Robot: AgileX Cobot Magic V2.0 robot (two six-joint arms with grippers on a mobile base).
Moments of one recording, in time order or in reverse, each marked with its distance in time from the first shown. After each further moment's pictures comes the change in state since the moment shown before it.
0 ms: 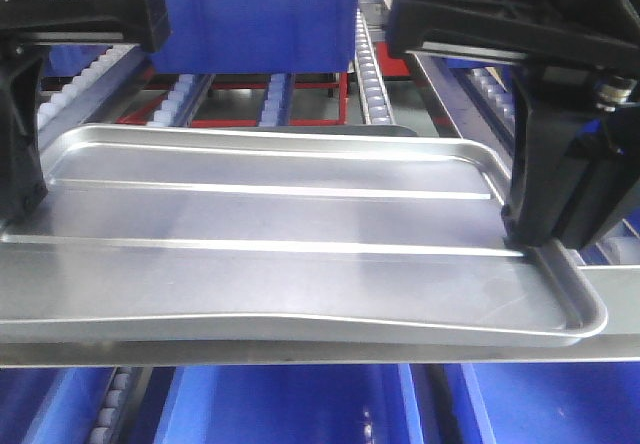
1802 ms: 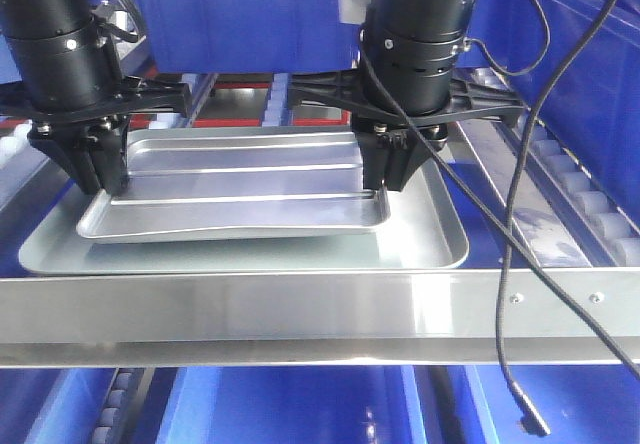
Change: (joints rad) left arm 0.492 0.495 -0.285 -0.104 -0.347 0.459; right arm -0.222 0.580 -0.436 -0.068 -0.255 -0.162
